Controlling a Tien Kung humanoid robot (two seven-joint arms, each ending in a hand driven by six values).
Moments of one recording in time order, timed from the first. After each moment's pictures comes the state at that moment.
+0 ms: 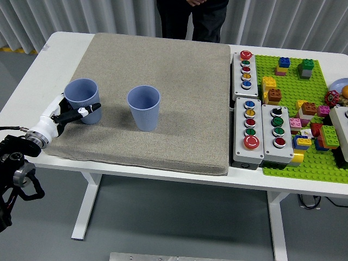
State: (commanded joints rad) left arm -0.28 0.28 -1.37 -1.04 1.10 -0.22 -0.10; right arm 0.17 -0.11 1.13 0.18 -0.63 -0.12 -0.22
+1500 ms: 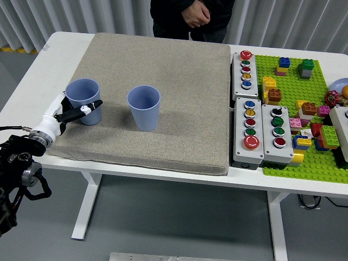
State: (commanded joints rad) left arm -0.28 0.25 -1.36 -1.07 1.15 -0.12 -0.10; right arm 0.18 -0.11 1.13 0.18 -0.63 -0.12 -0.22
